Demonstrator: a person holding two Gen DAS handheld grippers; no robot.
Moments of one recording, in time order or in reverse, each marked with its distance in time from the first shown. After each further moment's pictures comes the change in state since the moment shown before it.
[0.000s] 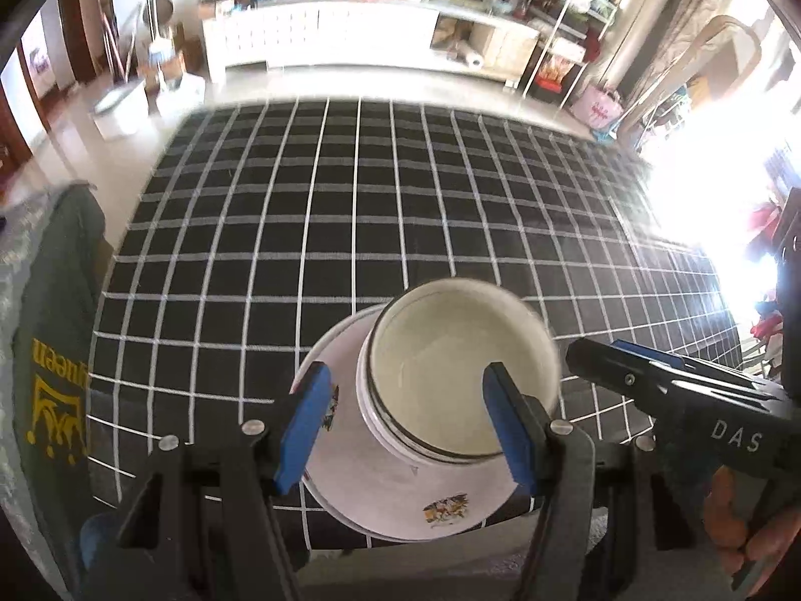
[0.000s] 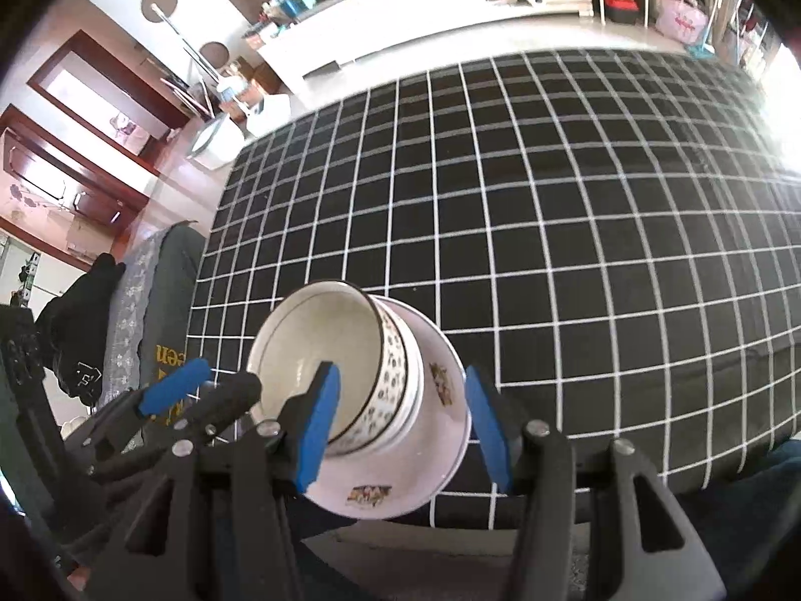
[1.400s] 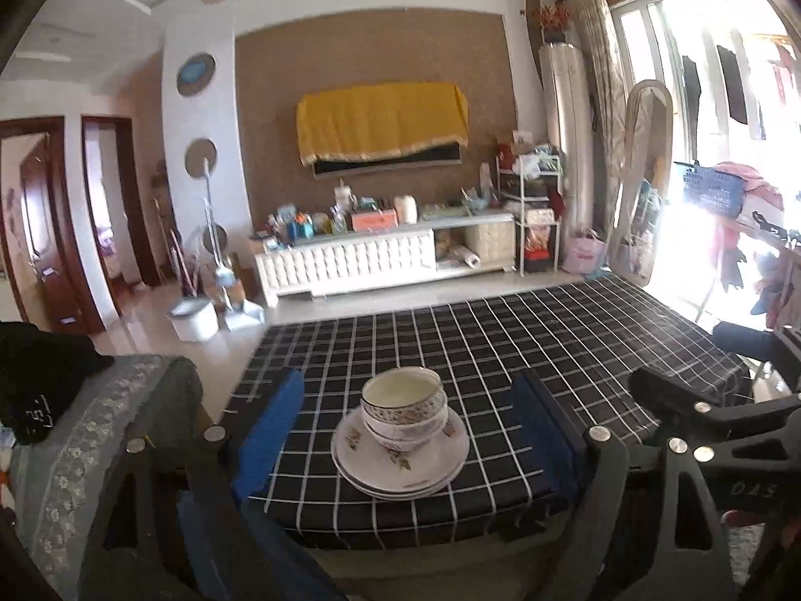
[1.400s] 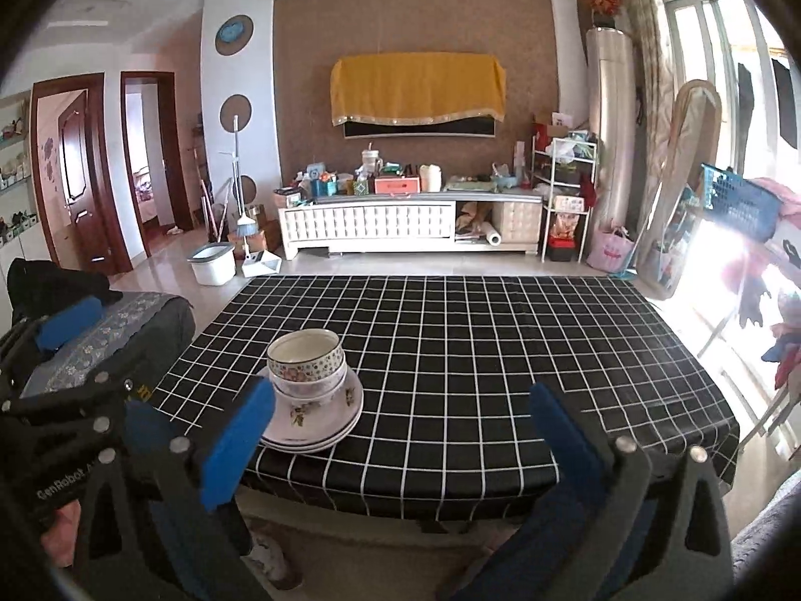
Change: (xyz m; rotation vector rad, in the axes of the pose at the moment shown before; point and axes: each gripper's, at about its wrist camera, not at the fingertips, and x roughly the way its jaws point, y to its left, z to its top) left arm -0.204 -0.105 -0.192 0.191 -0.692 0.200; right arm -0.187 -0.001 -0.195 -0.278 -0.682 -0.206
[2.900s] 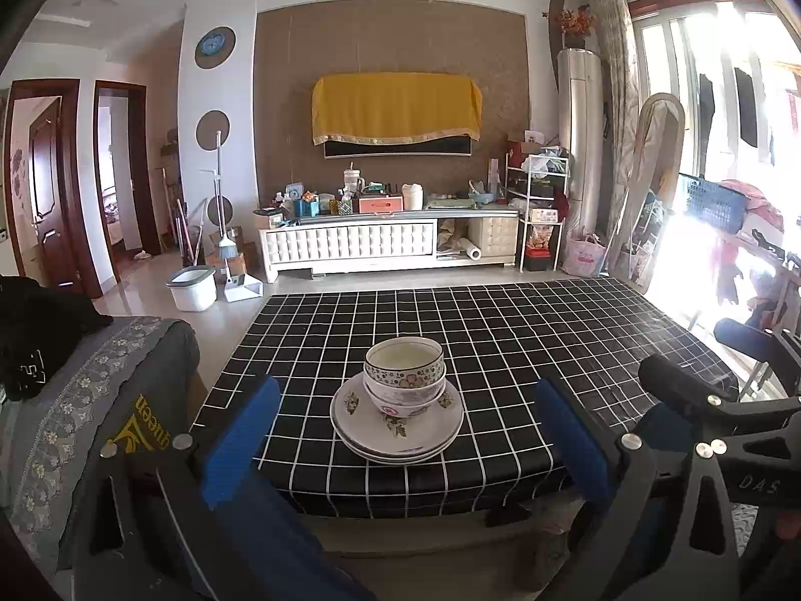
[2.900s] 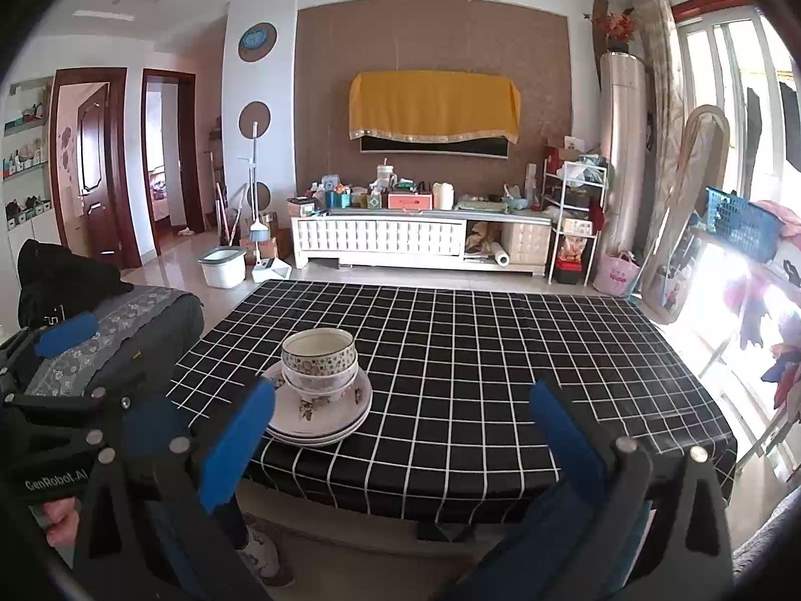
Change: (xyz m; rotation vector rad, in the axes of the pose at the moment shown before) left arm -0.018 0.011 -0.026 -0.091 0.045 -0.025; right arm -0.022 0.008 -0.022 -0.063 -0.054 0.022
